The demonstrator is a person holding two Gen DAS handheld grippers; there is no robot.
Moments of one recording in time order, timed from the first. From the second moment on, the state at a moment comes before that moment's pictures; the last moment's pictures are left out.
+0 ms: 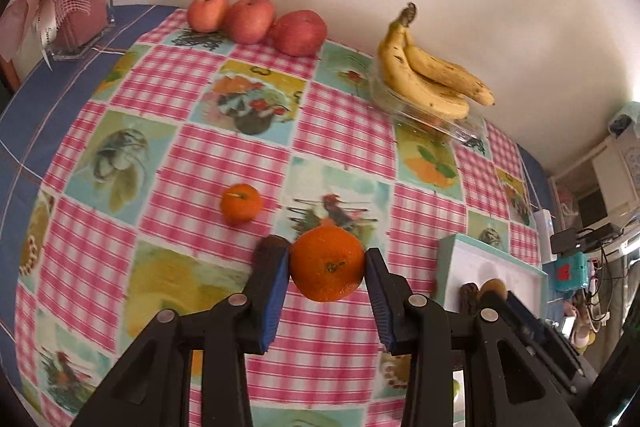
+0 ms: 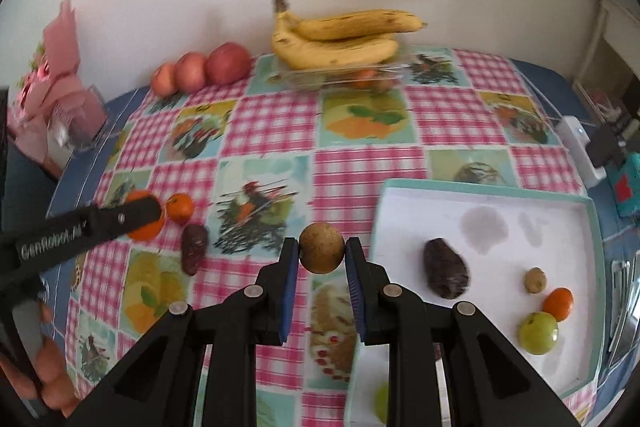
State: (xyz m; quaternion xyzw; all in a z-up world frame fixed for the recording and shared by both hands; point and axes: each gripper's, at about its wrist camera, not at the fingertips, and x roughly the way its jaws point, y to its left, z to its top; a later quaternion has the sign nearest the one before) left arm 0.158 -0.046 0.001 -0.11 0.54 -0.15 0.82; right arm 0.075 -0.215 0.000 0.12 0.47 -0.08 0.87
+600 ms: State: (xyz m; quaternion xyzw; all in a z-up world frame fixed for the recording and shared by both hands) left arm 0.112 -0.166 0.004 -0.03 0.53 -0.25 0.81; right arm 0.022 -0.362 -0.009 0.22 0.44 -0.21 0.84
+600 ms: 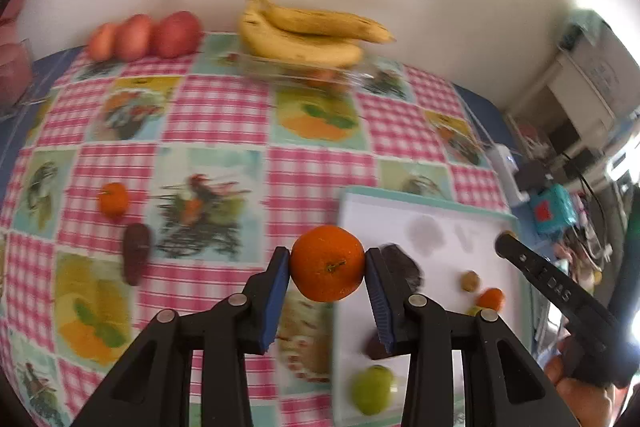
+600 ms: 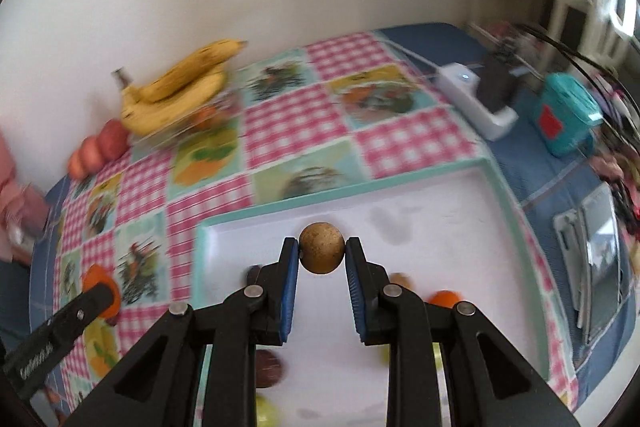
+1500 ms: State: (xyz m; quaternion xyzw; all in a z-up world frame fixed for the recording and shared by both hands) left arm 0.130 -0.242 -0.051 0.02 0.53 -0.29 0.79; right arm 0.023 -0.411 -0.046 0.24 0.45 -0.22 0.83
